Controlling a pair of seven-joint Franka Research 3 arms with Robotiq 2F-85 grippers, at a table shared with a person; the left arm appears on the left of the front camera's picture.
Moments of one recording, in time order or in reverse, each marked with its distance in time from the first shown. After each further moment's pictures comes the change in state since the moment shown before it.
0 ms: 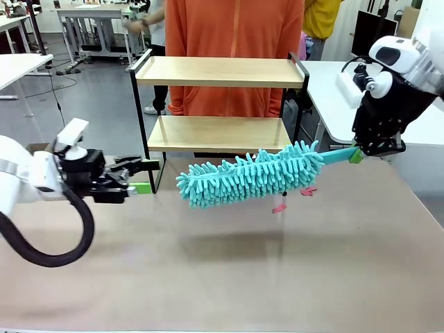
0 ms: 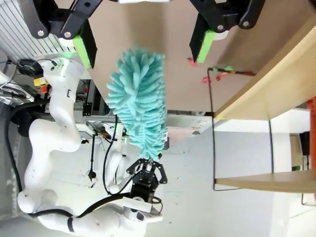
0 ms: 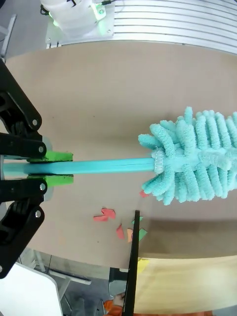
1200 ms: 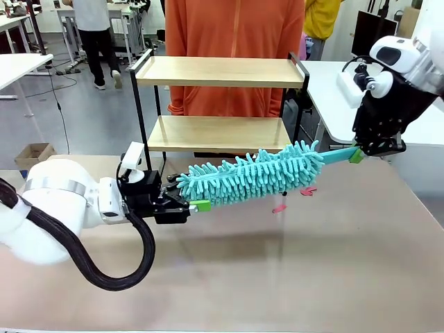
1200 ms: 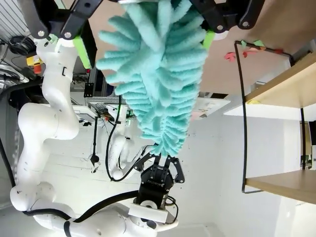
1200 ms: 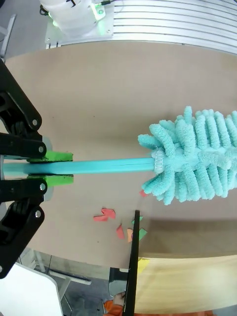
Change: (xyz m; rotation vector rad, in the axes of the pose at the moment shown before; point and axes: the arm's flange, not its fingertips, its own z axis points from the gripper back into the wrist) left arm -0.045 -0.024 -0.115 -0.010 -0.112 0.018; right arm 0.000 0.000 0.000 0.000 -0.002 -0.003
